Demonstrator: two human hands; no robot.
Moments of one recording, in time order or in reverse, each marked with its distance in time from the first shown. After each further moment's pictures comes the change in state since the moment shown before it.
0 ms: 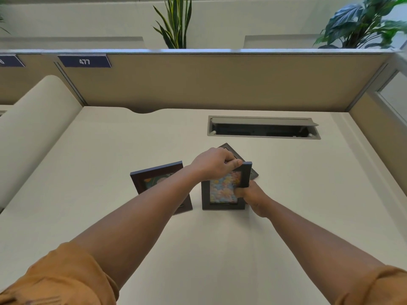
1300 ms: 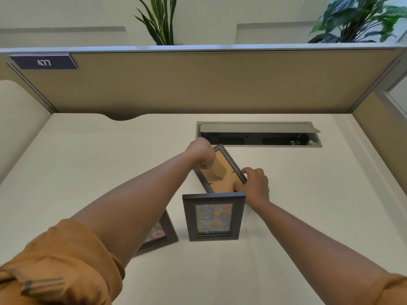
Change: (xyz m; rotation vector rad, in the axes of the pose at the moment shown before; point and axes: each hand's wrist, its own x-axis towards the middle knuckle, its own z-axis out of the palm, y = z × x) left_hand 0.138 -0.031 -0.017 -0.157 -0.006 -0.532; right_hand 0.095 -0.033 -0.043 -0.812 0.574 -0.036
